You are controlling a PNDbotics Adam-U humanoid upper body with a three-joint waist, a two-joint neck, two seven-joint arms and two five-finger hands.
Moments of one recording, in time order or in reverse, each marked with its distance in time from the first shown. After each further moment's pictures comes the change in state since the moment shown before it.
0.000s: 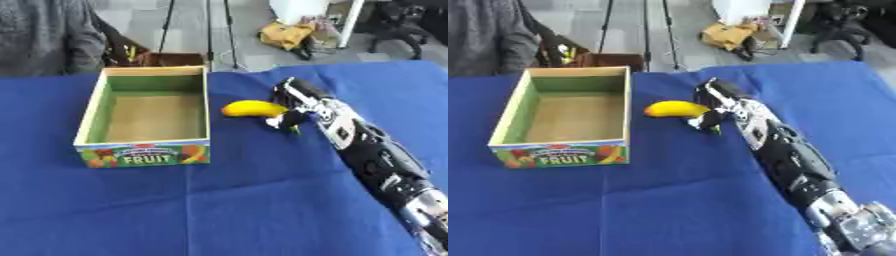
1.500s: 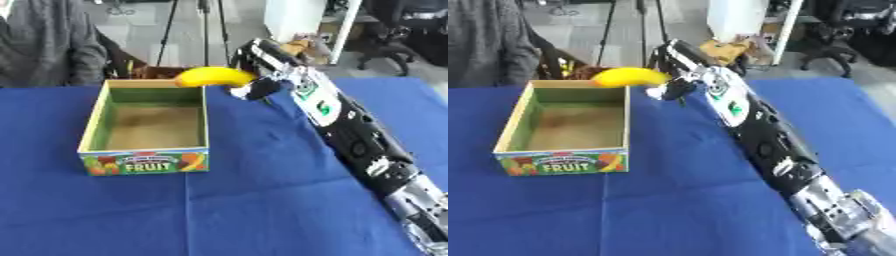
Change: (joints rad) left arm -0.009 0.000 -0.001 -0.012 -0.004 -0.009 -0.019; right arm -0.122 0.097 0.115 -0.251 -0.150 -0.008 0.147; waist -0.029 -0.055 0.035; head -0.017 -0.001
